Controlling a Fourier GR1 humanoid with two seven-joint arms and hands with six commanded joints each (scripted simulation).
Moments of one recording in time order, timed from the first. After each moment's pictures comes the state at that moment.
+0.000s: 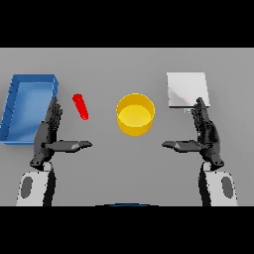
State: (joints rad) left arm 0.00 0.00 0.00 -1.57 0.00 0.00 0.00; right arm 0.00 0.00 0.00 -1.57 0.00 0.00 0.00
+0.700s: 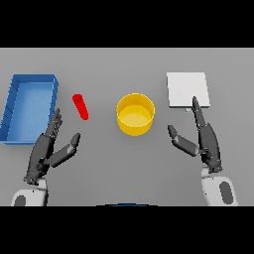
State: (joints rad) left arm 0.18 0.08 -0.13 -1.81 -0.13 -0.04 0.06; right arm 0.05 -0.08 0.12 -1.68 0.25 -0.06 -0.07
